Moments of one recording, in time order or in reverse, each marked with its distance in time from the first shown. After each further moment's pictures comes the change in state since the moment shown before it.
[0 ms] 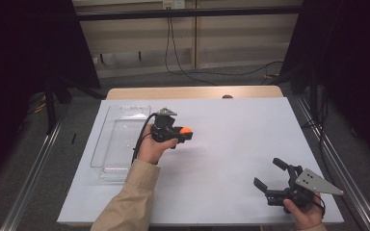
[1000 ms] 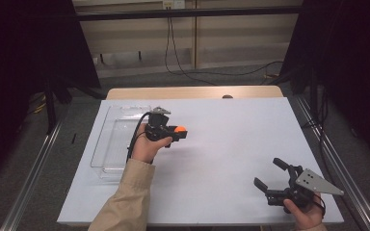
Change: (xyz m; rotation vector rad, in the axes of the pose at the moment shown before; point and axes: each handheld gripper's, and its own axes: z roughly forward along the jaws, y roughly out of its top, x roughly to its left) left arm 0.011 -0.001 -0.012 0.003 0.020 -0.025; right arm 0.000 0.000 0.000 -0.004 -0.001 0.004
